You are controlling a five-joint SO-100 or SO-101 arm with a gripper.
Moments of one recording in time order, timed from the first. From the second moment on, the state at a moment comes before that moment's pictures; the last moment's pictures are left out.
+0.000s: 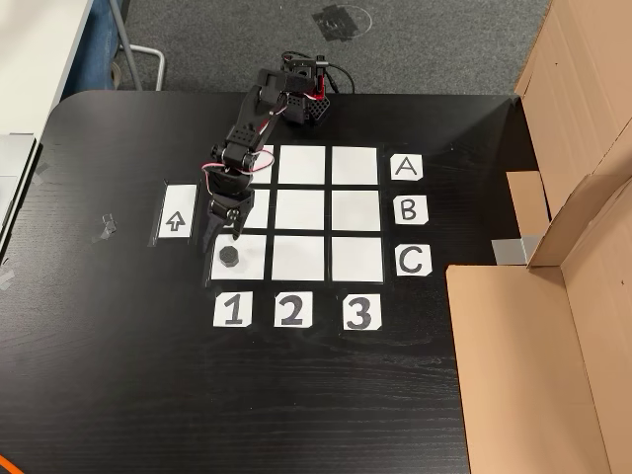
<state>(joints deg) 15.1 44.6 43.0 67.1 14.9</state>
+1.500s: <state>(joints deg) 50.9 116.4 97.6 57.3 7.0</state>
